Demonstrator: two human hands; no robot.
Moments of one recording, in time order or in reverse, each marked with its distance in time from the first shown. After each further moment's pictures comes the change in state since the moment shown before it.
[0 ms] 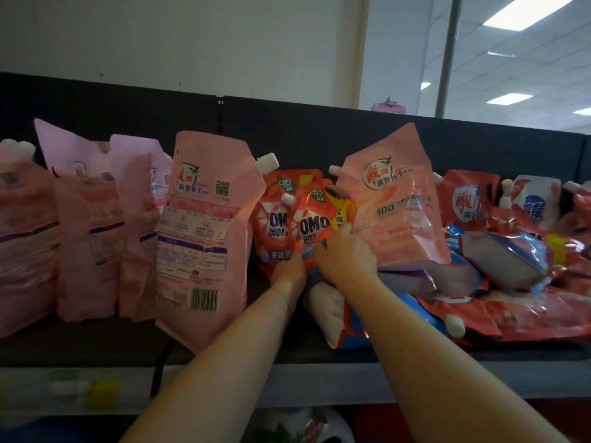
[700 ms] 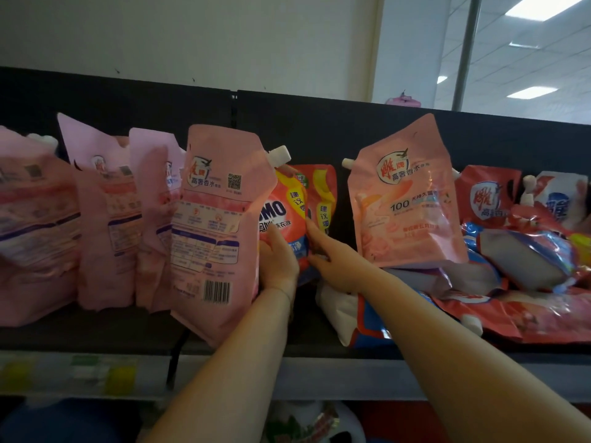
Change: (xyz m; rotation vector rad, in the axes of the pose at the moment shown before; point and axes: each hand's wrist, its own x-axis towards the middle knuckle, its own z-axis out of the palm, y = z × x) left_hand -0.058 0.039 -0.028 -0.018 0.396 0.553; right_hand 0.004 0.009 0.012 0.298 -0.501 -0.455
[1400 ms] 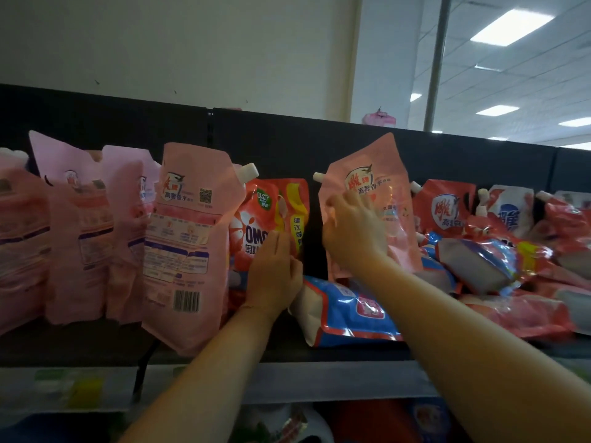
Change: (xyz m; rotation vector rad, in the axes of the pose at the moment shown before) left_hand -0.017 -0.011 0.003 0.534 -0.344 0.806; right_hand -0.027 -0.017 -0.066 -0.592 0.659 0.014
